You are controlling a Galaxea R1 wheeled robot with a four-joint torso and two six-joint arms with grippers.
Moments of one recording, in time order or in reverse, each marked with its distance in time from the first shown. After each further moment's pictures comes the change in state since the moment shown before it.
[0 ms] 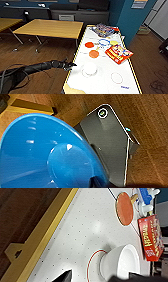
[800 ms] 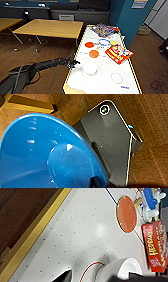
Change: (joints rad) left arm -0.020 0.178 -0.220 0.003 0.020 -0.023; right arm 0.008 0.035 -0.029 0.000 -0.023 0.000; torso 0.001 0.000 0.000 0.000
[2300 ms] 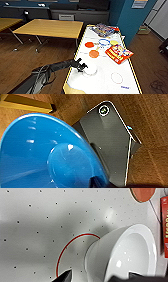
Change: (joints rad) left arm 0.032 0.245 -0.207 0.042 0.148 -0.094; right arm 0.014 0.023 -0.040 0.000 -0.019 0.001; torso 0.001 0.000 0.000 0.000
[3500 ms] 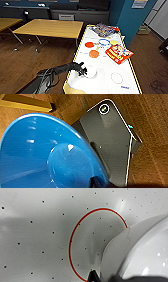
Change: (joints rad) left arm 0.046 0.050 -0.026 0.108 0.082 -0.025; right arm 0.000 0.017 -0.016 0.000 -0.003 0.003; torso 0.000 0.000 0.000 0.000
